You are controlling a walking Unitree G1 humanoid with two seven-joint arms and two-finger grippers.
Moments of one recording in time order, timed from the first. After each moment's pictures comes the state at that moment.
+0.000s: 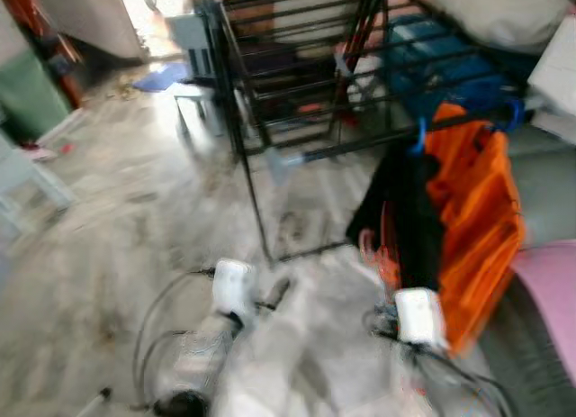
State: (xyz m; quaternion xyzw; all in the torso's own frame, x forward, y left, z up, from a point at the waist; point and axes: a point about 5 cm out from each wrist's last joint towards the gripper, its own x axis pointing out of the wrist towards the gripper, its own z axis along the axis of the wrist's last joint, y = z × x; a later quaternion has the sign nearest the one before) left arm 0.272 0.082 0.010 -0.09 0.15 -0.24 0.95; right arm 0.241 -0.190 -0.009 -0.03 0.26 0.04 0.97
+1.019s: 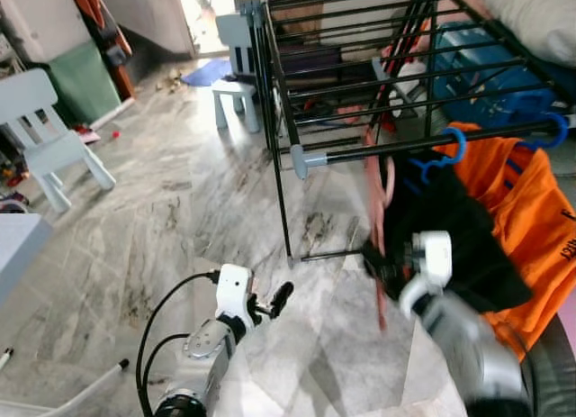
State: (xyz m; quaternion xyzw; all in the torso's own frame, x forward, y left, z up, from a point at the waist) left arm 0.269 0.101 0.005 -0.08 0.16 -0.23 0.96; right arm 0.297 -0.162 0.078 0.18 0.14 0.22 0.95
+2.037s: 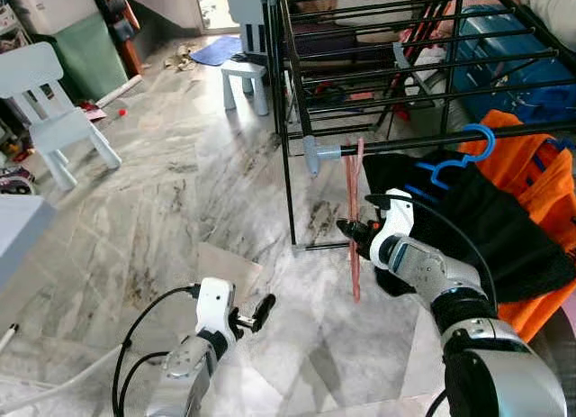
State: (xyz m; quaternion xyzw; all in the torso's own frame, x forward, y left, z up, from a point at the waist) left arm 0.248 0.125 0.002 -0.07 0.18 -0.20 0.96; right arm 0.358 -0.143 0.085 0.24 0.27 0.16 0.92
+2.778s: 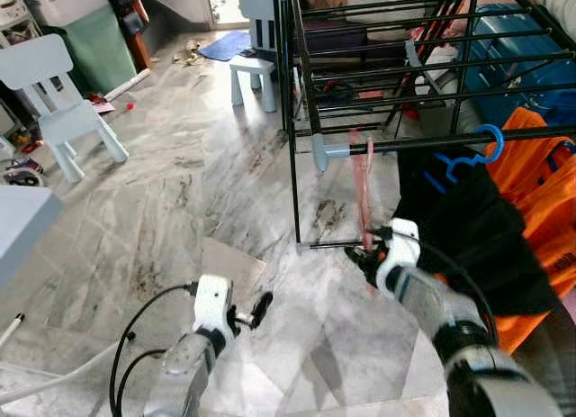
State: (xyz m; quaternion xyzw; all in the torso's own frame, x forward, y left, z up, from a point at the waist) left arm 0.254 0.126 0.008 -0.06 0.18 -0.18 0.96; right arm 0.329 -0.163 0.046 0.13 0.25 0.12 0.95
